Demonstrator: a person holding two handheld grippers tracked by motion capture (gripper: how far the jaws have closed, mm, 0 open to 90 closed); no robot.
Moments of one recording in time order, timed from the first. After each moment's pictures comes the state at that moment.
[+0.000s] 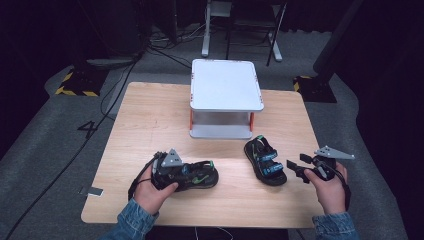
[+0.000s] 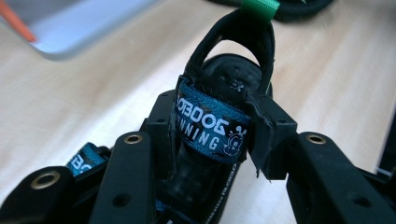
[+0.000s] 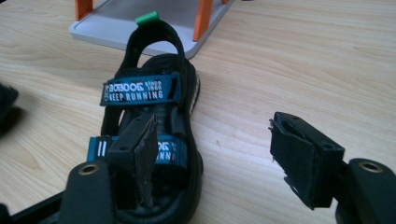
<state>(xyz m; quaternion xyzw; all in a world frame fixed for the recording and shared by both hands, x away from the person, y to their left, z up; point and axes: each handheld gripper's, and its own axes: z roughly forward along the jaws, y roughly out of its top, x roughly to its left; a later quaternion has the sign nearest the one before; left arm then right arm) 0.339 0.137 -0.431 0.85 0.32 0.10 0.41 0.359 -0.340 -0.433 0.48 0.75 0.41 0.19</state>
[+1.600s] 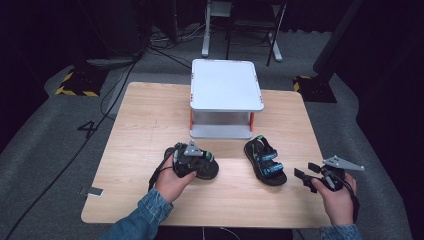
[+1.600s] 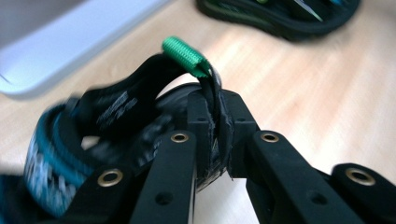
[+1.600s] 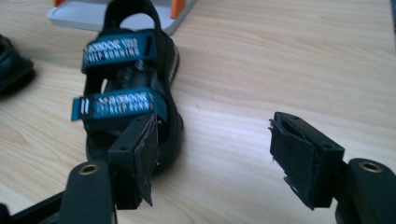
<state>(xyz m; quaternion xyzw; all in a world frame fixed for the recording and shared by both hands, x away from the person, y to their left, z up) 0.360 0.092 -0.439 0.87 0.30 0.08 0.39 0.335 -0.355 -0.440 0.51 0.74 0.40 0.20</state>
